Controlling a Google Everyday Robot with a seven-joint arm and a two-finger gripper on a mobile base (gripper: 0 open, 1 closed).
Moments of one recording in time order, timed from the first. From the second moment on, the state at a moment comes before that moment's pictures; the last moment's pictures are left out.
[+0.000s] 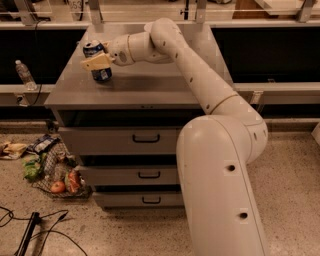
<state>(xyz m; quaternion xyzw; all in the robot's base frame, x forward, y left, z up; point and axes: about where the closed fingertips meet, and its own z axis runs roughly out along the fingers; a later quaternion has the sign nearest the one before) 0.782 0.217 0.889 -0.53 0.57 0.41 0.47</state>
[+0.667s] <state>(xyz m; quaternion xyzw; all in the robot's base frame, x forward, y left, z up) 0.778 0.220 0.947 -0.52 0.53 0.44 0.51</state>
